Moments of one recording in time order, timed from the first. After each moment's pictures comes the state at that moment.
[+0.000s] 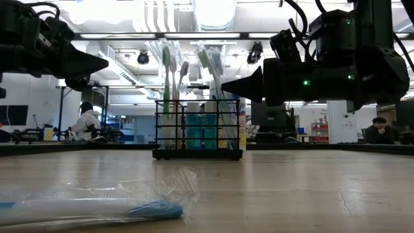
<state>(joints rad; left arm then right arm) 0.31 0.07 0.03 -0.02 0.19 -0.13 0.14 2.00 0.49 1.57 0.40 -0.18</state>
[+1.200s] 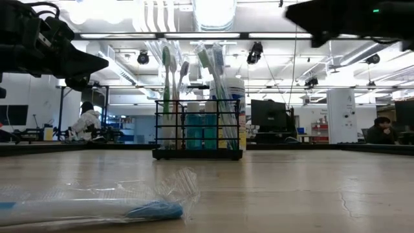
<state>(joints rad) 0.31 0.07 0.03 -0.01 0.19 -0.13 0.17 0.92 0.22 0.90 0.29 -0.16</state>
